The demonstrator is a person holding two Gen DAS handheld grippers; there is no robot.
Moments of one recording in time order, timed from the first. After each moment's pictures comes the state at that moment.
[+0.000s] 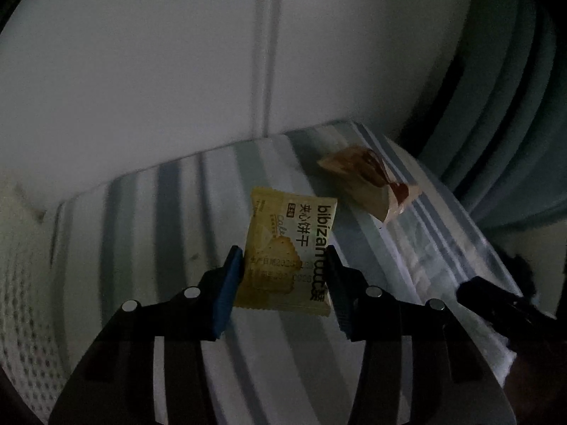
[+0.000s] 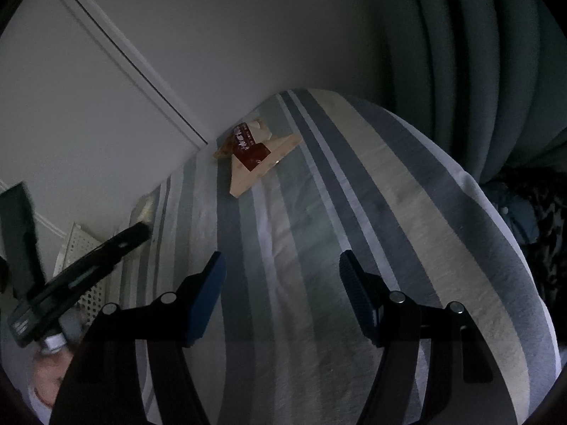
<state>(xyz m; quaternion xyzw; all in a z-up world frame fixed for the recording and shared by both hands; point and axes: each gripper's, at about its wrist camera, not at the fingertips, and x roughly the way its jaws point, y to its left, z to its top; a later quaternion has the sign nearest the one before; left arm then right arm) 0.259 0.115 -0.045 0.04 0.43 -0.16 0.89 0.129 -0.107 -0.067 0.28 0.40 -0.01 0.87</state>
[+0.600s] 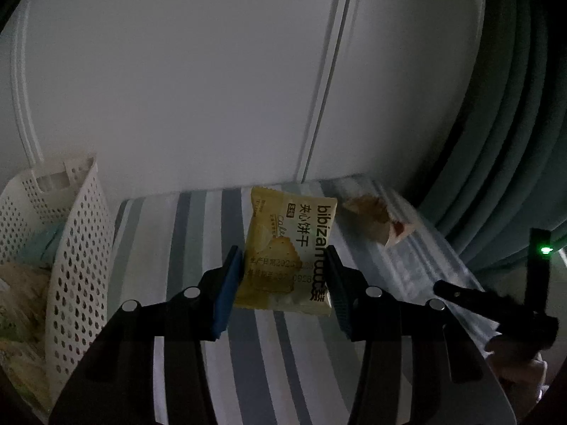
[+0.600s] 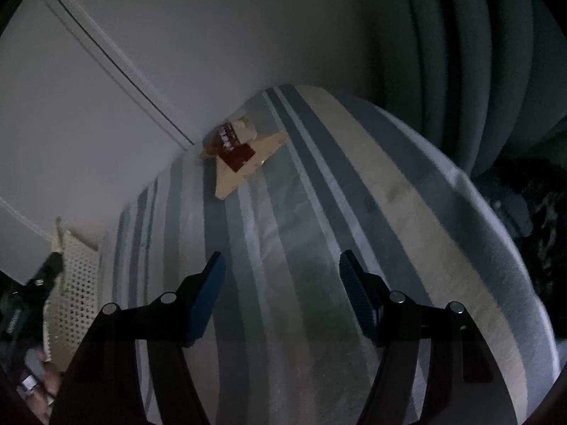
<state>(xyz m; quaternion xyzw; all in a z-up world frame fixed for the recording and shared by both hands) 0.198 0.183 0.005 -0.02 0.34 -0.14 0.93 0.137 -0.109 -0.066 0.28 0.41 -0.04 0.87</state>
